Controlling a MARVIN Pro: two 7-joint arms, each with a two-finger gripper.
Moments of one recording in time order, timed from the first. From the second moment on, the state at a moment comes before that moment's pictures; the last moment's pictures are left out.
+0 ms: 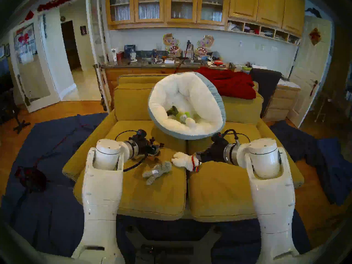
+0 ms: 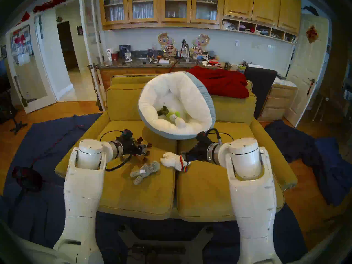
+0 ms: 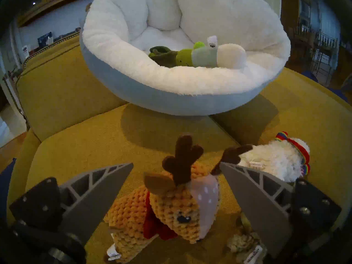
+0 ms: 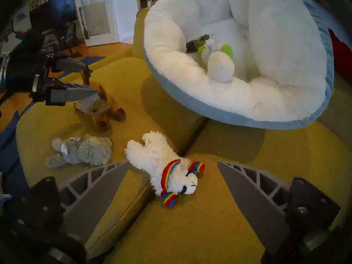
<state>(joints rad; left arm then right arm) 1.43 -1.61 -1.73 -1.66 0.53 0.56 -0.83 -1.57 -1.46 1.60 -1.99 -0.45 0.90 0.92</state>
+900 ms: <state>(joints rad) 1.40 -1.55 -1.70 -1.64 0.56 0.56 -0.92 -1.59 -1.44 1.64 -1.98 -0.41 0.89 0.94</state>
